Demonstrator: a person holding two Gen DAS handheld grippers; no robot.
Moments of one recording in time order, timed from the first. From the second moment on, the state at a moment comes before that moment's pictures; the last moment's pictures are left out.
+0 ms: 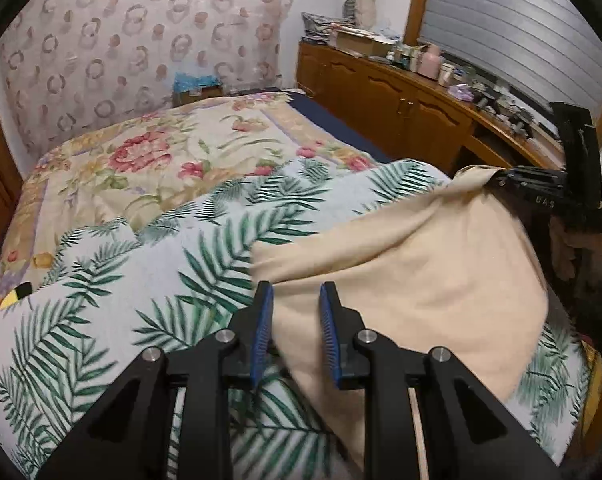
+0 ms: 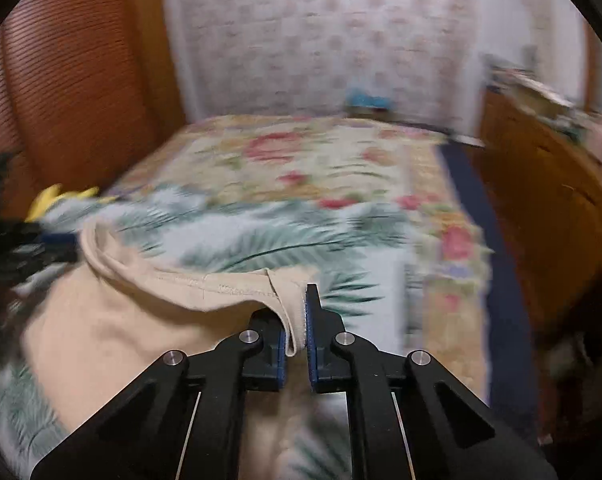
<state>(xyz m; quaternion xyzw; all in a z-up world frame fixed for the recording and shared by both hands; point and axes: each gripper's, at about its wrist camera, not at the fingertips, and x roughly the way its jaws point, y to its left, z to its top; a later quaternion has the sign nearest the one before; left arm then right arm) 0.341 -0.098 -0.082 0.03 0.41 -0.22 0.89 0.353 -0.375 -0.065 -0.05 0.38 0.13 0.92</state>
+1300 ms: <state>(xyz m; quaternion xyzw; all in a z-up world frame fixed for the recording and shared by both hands) 0.365 -0.098 -0.109 -0.03 0.47 -0.28 0.84 0.315 -0.342 -0.097 -0.01 0.43 0.24 0.87</state>
